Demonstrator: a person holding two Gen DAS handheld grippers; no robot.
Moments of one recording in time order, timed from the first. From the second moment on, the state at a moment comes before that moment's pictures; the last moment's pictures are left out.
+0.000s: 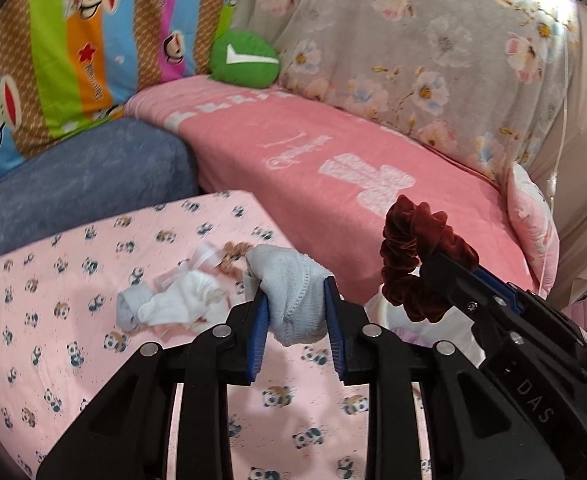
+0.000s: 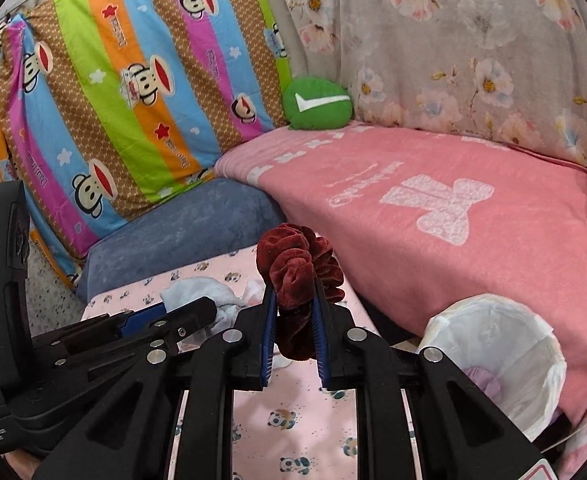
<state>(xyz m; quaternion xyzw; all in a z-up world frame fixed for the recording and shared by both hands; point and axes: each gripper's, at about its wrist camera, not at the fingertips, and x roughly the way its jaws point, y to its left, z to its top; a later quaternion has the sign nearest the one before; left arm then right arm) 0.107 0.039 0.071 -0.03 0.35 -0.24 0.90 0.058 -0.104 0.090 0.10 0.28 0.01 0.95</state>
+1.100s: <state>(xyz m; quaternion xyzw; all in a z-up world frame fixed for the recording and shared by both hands) 0.066 -0.116 0.090 0.05 0.34 -0.36 0.87 -0.018 -0.276 0.096 0.17 0.24 -0.11 0.95</state>
